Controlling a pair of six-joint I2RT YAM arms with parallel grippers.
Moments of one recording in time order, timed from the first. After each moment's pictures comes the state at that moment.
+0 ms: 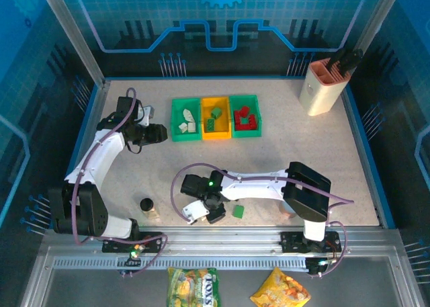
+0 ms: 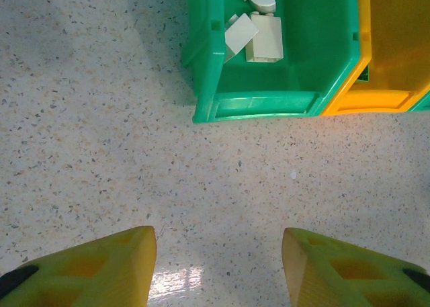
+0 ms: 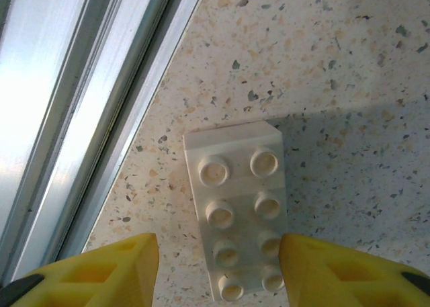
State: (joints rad) left arm -0.01 1.40 1.11 -0.75 0.31 -0.24; right arm 1.24 1.85 1.26 -0.83 -0.02 -0.80
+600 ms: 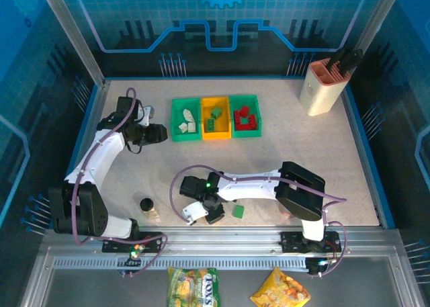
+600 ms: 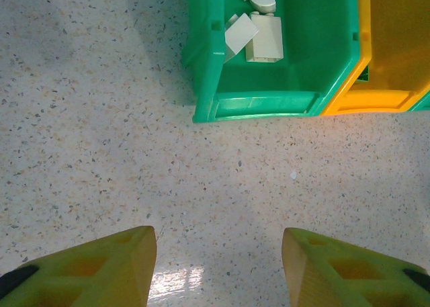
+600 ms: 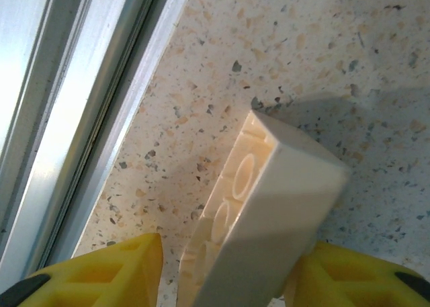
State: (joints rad) left arm -0.01 1.40 1.11 -0.75 0.31 -0.24; right arm 1.24 1.90 1.26 -0.81 -0.02 -0.80
